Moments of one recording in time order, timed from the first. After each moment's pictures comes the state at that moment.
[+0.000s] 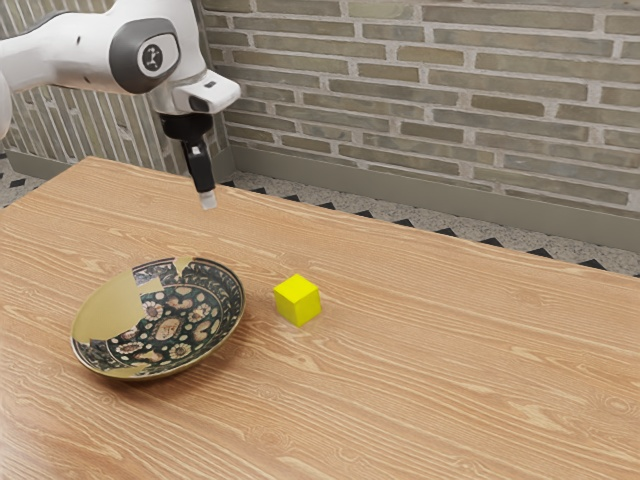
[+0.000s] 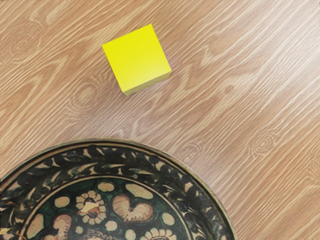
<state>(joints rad) -0.11 0.12 0.13 -1.60 -0.03 1.71 0.78</state>
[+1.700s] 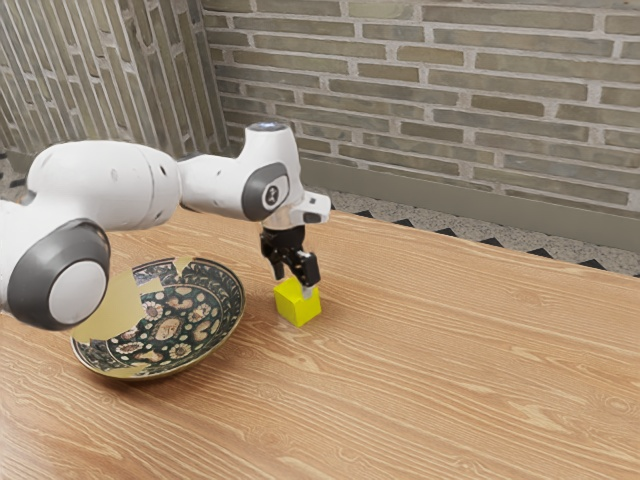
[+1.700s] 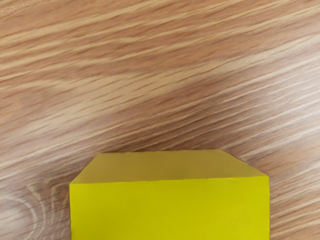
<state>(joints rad) -0.18 0.68 0.14 -1.46 -0.15 2.07 0.37</state>
